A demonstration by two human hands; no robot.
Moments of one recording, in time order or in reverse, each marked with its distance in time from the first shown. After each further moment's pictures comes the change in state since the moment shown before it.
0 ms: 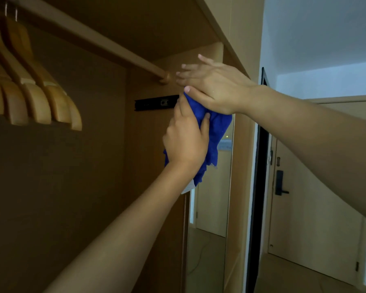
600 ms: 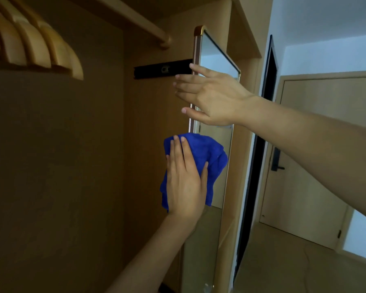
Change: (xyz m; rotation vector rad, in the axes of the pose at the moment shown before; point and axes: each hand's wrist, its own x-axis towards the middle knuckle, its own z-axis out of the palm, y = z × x) left_hand -0.161 -0.052 0.024 0.097 -0.125 -0.009; right_hand -0.041 -0.062 0.043 -0.176 -0.016 -0.129
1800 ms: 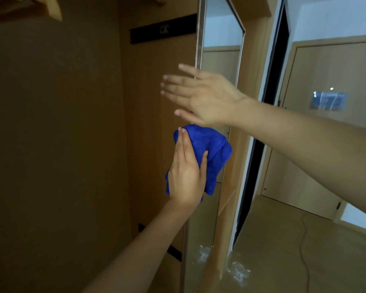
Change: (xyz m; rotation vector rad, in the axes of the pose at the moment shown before) left_hand -0.055 -0.003 0.007 -0.088 0.031 -0.011; right_hand -0.033 -0.064 0.019 0.022 0.100 -0.106
